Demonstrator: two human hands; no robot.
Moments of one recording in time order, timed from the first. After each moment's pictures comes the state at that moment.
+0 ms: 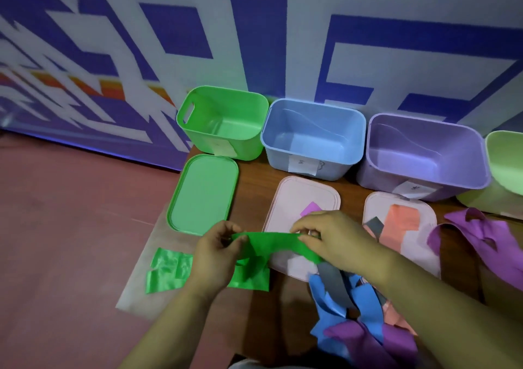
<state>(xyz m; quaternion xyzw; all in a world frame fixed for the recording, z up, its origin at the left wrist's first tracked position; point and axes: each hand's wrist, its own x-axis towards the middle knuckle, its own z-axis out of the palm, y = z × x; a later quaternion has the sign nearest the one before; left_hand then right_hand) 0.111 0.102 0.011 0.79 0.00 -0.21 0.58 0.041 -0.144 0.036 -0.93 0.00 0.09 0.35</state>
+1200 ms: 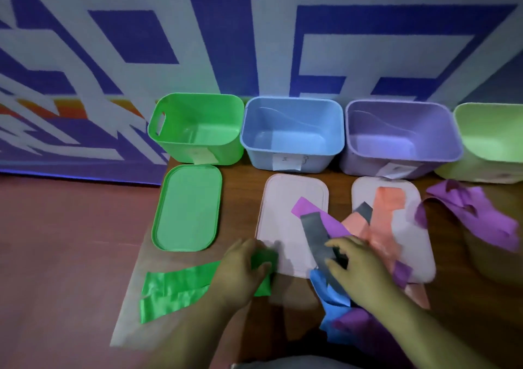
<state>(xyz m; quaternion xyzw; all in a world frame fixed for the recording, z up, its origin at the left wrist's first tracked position) 0.114 0.096 -0.025 0.87 -0.29 -0.26 0.30 -0.042 -0.125 -0.027 -0.90 0.28 0.04 0.33</state>
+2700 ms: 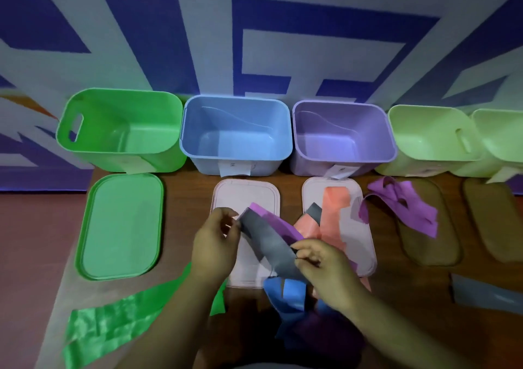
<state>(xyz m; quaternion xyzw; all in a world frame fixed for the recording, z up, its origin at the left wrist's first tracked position) 0.135 -0.002 -0.034 0.82 -0.16 -0.23 0.49 -0.047 -0.142 -0.002 -0.76 0.40 0.02 0.51</state>
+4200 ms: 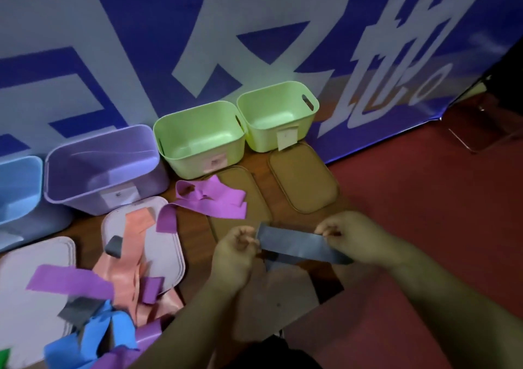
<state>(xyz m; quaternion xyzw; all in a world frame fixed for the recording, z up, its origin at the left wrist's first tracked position) -0.237 -0.295 -0.007 0.70 -0.29 -0.43 0.49 -0.459 -0.442 0.071 -0.82 0.44 0.08 0.35</state>
